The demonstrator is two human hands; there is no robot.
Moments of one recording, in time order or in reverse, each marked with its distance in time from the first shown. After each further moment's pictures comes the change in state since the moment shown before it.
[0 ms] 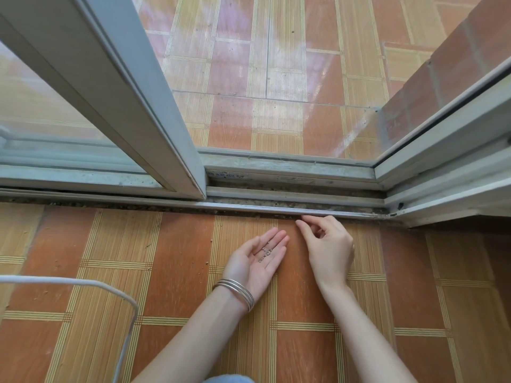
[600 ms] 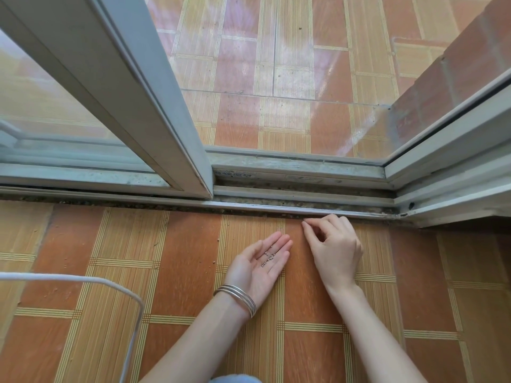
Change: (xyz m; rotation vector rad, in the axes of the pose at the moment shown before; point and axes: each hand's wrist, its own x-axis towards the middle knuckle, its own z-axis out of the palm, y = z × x) left_hand -0.007 0.003 -0.009 0.005 0.025 -0.005; right_hand 0.000 0.006 0.001 -0.219 0.028 -0.282
